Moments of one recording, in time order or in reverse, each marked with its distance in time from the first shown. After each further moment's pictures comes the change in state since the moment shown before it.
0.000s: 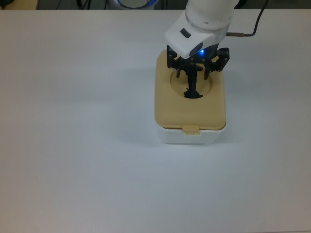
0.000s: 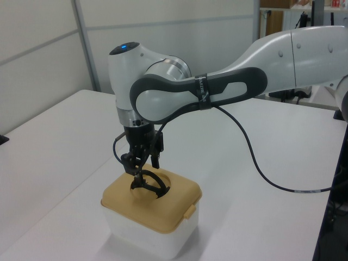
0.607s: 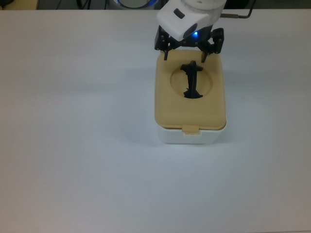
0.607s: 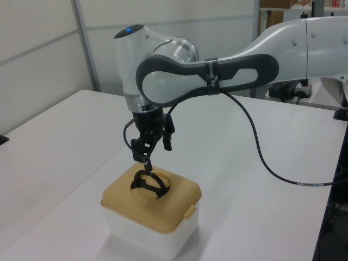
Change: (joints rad) arm -0.010 -0.057 -0.017 0.015 -0.009 -0.124 -0.057
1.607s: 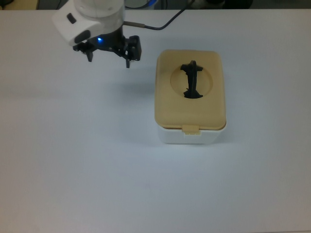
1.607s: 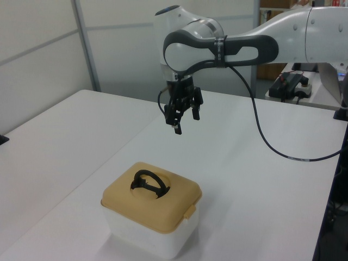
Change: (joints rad) arm -0.279 0.001 -0.012 -0.001 -0.001 -0.010 -0.180
